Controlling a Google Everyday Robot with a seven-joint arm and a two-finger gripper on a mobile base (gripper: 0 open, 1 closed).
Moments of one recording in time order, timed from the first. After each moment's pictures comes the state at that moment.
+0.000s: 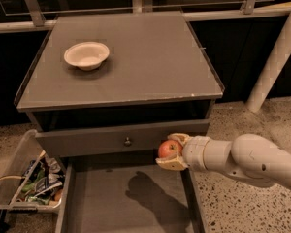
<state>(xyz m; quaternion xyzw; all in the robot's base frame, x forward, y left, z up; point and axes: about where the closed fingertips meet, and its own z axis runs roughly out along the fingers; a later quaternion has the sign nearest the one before) 0.502 -0.091 0.671 -0.46 0.75 0.16 0.44</state>
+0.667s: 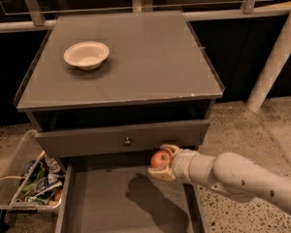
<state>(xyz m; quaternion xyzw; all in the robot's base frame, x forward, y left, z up) 0.505 -0.071 0.610 -0.45 0.75 0.15 0.45</state>
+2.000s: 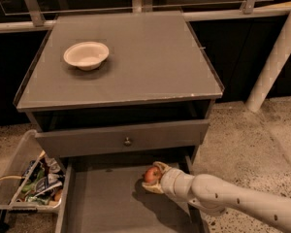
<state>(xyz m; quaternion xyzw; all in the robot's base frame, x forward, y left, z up) 0.522 -0.051 0.467 -0.45 0.76 0.13 0.45</state>
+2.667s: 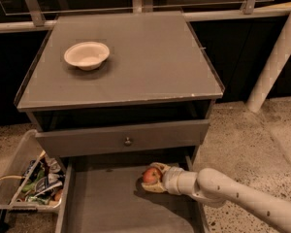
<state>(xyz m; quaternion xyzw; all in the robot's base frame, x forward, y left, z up) 0.535 -0.043 0.436 -0.46 0.73 0.23 0.45</state>
